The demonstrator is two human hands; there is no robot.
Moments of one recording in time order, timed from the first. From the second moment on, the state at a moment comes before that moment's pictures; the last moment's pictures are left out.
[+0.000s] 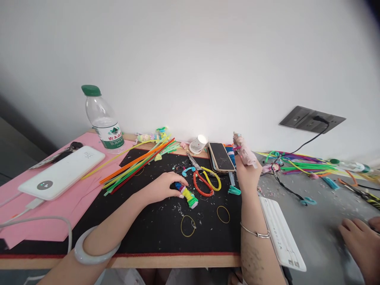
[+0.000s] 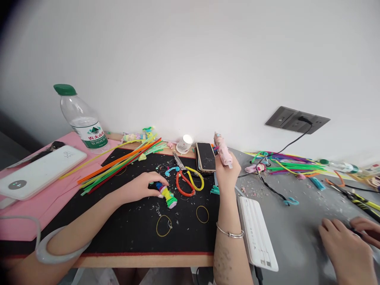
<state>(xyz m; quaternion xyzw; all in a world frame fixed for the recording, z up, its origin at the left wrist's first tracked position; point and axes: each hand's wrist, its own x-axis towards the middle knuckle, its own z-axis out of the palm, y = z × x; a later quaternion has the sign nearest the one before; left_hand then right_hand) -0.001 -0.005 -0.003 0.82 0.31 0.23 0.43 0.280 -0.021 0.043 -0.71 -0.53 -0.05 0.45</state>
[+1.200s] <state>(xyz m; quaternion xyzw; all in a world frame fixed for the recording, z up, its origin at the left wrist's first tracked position) 0.003 -0.007 0.002 0.65 0.56 0.44 0.26 0.221 -0.028 0.013 -0.55 -0.73 0.18 0.35</state>
